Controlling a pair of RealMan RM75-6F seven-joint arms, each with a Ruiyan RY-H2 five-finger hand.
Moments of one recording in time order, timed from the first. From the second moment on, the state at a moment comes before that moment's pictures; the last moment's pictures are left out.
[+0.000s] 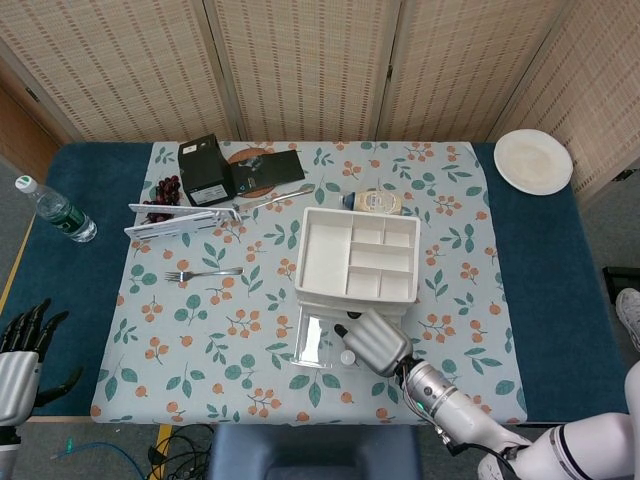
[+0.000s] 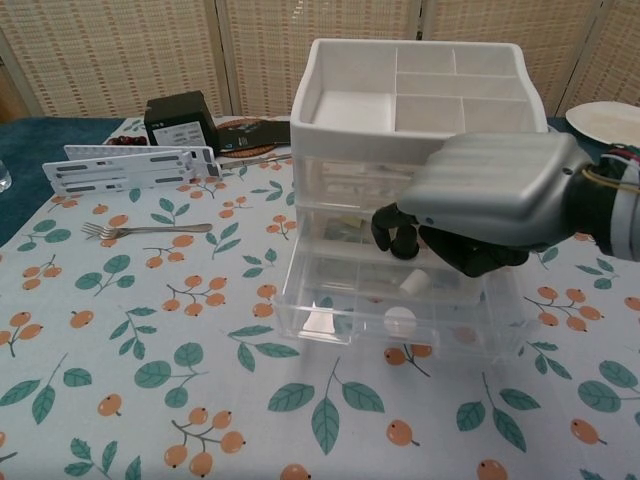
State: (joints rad) left arm -0.04 -1.14 -0.03 -1.63 1.53 1.55 0.04; right arm 0.93 -1.30 -0.10 -2.08 -1.00 1.12 -1.07
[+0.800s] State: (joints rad) left arm -0.04 -1.13 -0.02 -1.63 1.53 1.55 0.04; right arm 0.84 -1.31 -0.07 -2.01 -1.16 1.12 -0.79
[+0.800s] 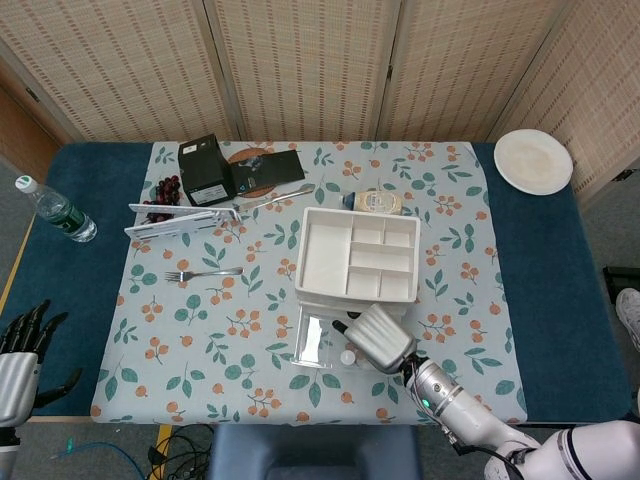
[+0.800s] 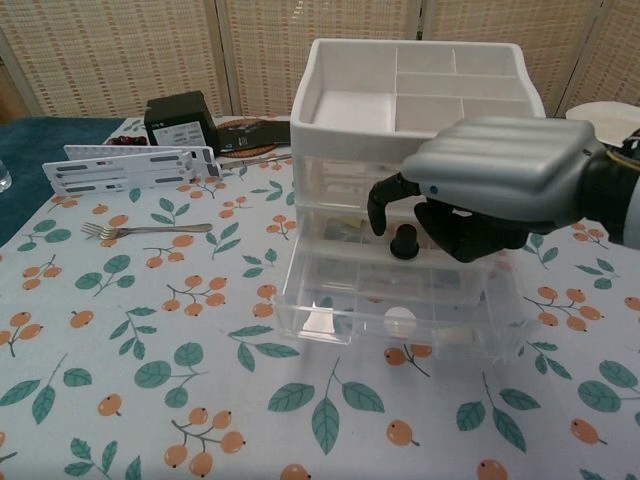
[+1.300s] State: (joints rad) left arm -0.04 -1.13 -0.02 -1.63 1.53 1.55 0.04; right arm 0.83 -1.27 -0.01 -2.02 -1.13 1.01 -0.59
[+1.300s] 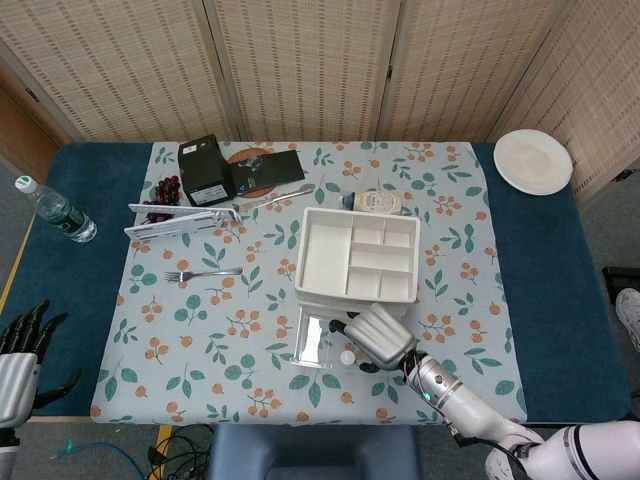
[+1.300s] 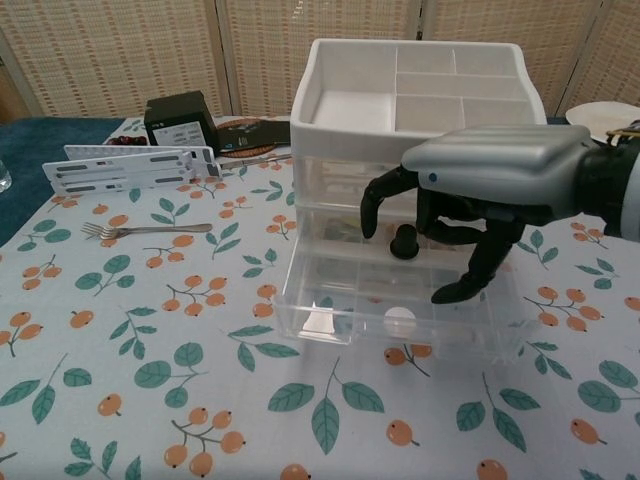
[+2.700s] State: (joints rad) left arm -0.03 -1.12 -0.02 -1.67 1.52 1.54 0.08; right arm 0.99 -1.24 -0.03 -1.84 -1.29 0.72 -0.64
